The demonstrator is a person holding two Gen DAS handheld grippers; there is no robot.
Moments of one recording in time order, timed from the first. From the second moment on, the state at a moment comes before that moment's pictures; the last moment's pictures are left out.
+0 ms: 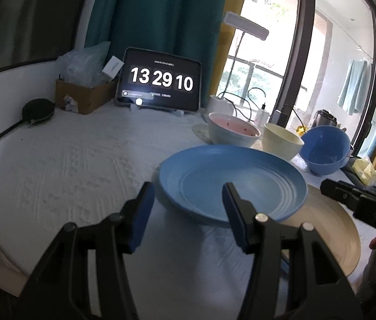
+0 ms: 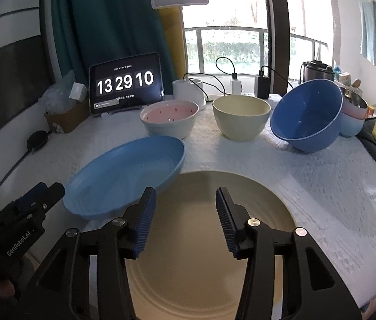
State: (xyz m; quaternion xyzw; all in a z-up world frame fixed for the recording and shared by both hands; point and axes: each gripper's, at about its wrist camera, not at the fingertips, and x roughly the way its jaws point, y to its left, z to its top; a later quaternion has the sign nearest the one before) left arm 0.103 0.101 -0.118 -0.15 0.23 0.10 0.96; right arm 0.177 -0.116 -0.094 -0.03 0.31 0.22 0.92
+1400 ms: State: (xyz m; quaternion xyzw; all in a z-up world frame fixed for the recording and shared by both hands) left arm 0.152 0.115 -0.141 -0.18 0.31 0.05 0.93; right arm 0.197 -0.071 -0.108 -0.05 0.34 0.26 0.90
